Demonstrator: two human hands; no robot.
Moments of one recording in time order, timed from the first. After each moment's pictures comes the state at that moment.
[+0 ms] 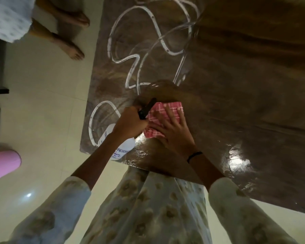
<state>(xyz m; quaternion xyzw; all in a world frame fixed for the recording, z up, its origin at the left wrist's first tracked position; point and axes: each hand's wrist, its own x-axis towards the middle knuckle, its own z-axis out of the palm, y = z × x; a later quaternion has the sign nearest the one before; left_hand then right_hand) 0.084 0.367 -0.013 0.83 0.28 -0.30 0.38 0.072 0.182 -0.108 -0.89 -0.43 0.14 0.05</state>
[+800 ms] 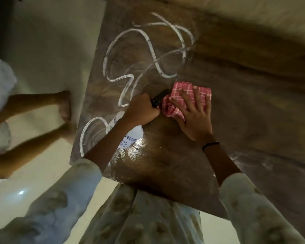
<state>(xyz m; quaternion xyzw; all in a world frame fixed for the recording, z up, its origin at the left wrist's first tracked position) 0.191 0.340 -0.019 0.84 0.26 -0.28 0.39 0.204 0.141 -0.102 -0.94 -0.31 0.12 0.05</state>
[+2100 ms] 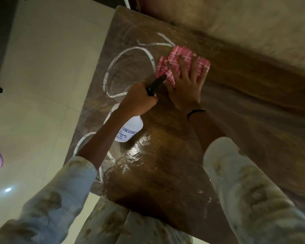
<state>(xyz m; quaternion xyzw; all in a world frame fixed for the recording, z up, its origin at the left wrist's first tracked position) 0.264 0.375 -0.028 0.81 0.31 -0.23 0.44 0.338 0.237 -0.108 -0.96 -0.25 0.12 0.05</state>
